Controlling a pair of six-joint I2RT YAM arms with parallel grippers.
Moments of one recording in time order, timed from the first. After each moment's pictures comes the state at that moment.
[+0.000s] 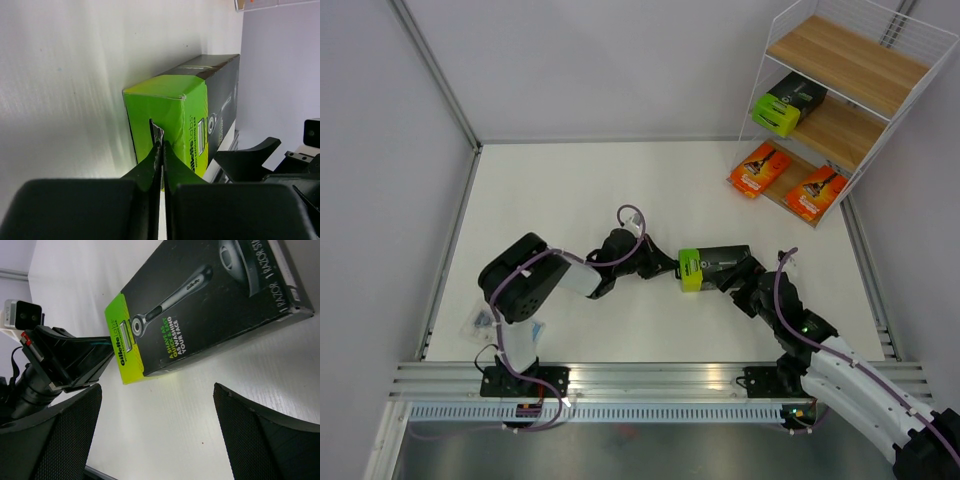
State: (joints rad) left arm -0.72 1.88 0.71 0.74 0.28 -1.10; right arm 0.56 0.59 0.23 -0.18 0.17 1.14
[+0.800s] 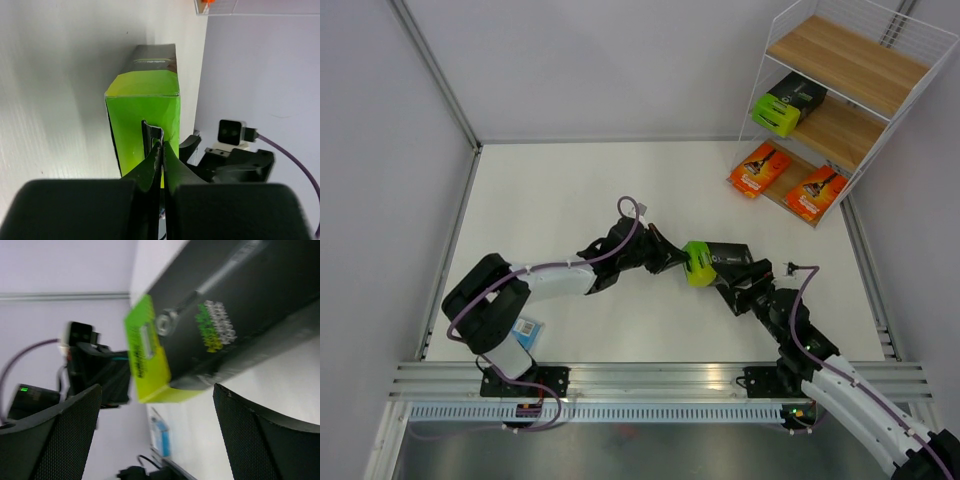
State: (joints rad) left arm -0.80 1.63 0.83 0.38 0.19 -1.27; right arm 0.56 0.40 0.05 0.07 0.09 1.43
